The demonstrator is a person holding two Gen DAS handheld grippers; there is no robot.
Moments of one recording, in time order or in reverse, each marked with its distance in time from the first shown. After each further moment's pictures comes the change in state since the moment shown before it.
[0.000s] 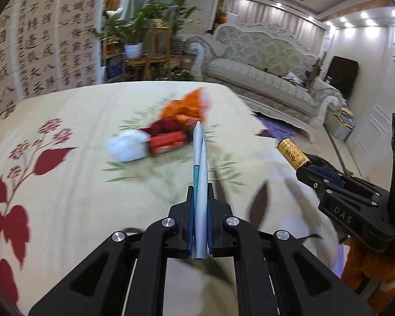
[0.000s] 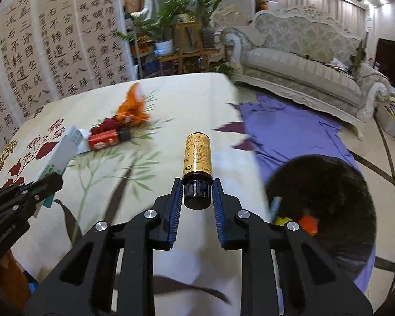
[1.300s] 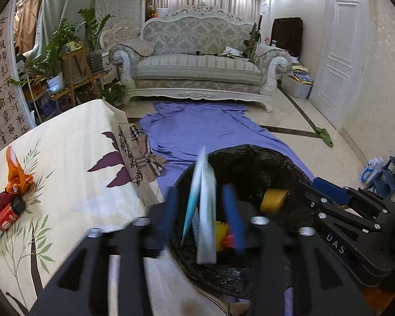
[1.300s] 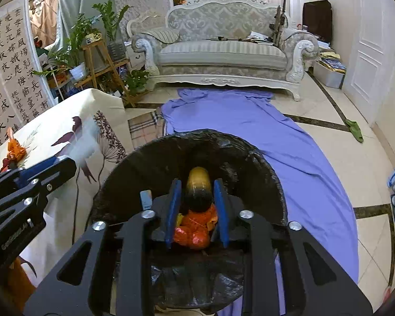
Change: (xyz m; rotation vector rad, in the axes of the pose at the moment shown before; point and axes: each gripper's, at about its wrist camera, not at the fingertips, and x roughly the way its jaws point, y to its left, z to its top) left arm 0.096 -0.185 0.018 0.293 0.022 -0.143; right arm -0.002 -0.187 -0.039 0.287 -0.013 -0.268
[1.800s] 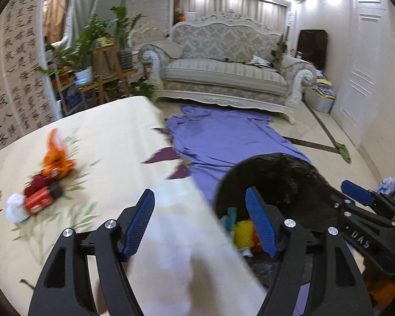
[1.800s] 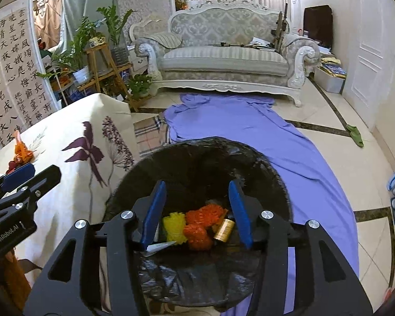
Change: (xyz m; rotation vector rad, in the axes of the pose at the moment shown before) left arm -0.028 0.046 -0.009 -0.092 -0.028 0.125; right arm -0.013 0.027 0.005 -0.025 -0.025 0.023
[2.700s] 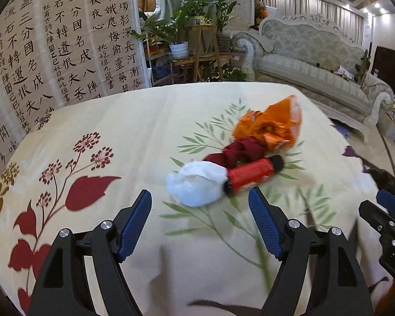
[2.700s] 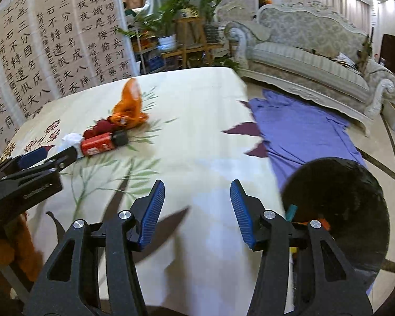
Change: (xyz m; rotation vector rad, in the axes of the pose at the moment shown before) left arm -0.017 0.194 -0.030 -0.208 0.073 0.348; right arm 0.006 0.205 -0.005 -0.284 0.090 0.307
